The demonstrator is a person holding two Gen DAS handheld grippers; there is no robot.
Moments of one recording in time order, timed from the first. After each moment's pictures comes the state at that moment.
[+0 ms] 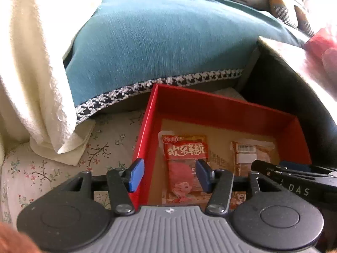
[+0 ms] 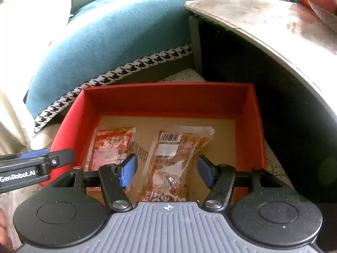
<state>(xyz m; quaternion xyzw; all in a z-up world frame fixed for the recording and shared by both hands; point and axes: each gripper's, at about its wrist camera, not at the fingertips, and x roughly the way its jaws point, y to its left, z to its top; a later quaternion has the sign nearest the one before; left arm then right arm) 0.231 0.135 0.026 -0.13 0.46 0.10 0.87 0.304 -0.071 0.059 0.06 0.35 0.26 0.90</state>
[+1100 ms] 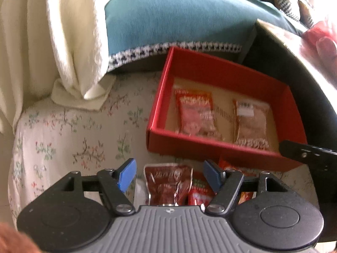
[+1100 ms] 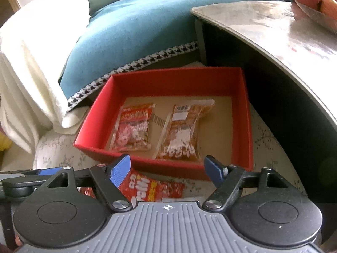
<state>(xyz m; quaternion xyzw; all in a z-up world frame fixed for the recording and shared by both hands) 0.153 0.136 0.024 -0.15 0.50 0.11 0.85 0.226 -0.107 0.072 0.06 0.35 0.29 0.89</state>
